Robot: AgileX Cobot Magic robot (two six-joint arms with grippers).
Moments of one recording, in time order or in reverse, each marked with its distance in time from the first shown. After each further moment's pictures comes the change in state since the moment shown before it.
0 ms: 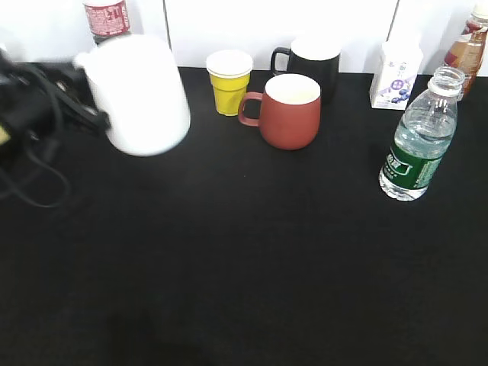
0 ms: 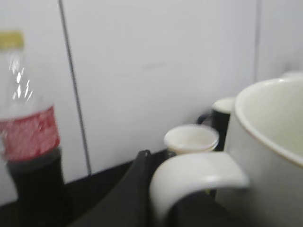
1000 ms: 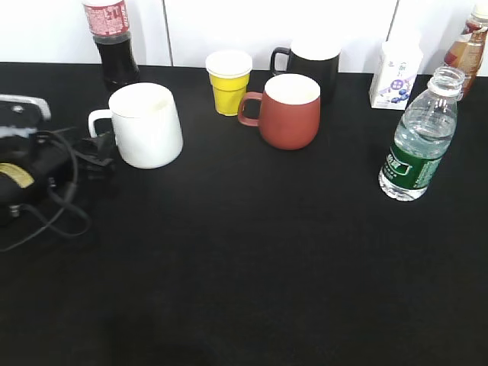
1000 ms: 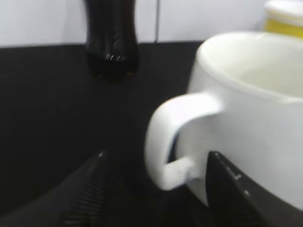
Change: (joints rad) left arm -0.058 0.235 0.019 -0.410 0.124 0.066; right arm 0.000 0.000 0.000 0.000 -0.001 0.000
